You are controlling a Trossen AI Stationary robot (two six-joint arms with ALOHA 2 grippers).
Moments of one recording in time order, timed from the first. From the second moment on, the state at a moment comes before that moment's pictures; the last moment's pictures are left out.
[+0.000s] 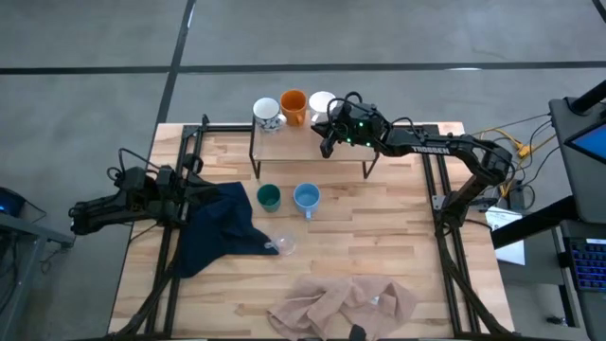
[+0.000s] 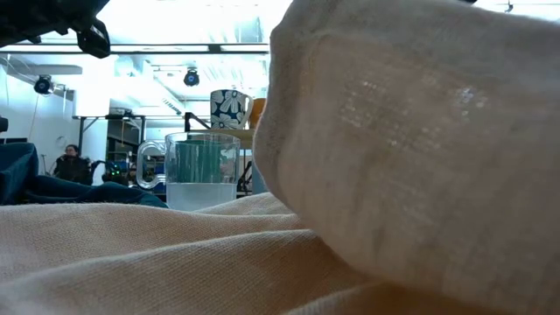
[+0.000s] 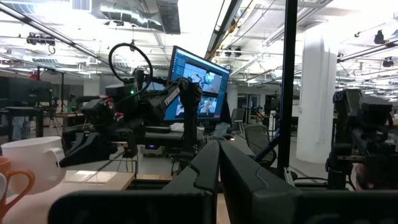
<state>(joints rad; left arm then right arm) 0.14 0.03 0.24 0.09 0.17 -0.10 -0.48 1.62 1.06 0.29 -0.08 0.09</state>
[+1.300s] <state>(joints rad) 0.14 0.03 0.24 0.09 0.17 -0.10 -0.49 1.64 0.99 0.38 -0.16 0.08</state>
